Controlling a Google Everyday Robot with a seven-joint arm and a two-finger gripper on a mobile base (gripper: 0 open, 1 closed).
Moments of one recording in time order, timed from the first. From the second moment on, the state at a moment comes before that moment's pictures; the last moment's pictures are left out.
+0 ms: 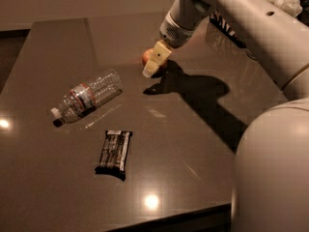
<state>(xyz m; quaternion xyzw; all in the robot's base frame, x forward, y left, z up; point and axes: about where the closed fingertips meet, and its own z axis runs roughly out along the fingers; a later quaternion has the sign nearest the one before) 0.685 -0.036 0.881 -0.50 0.83 0.12 0.20</state>
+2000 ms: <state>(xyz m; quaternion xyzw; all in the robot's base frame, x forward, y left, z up) 0.662 -0.060 0.934 -0.53 0.79 0.17 0.25</state>
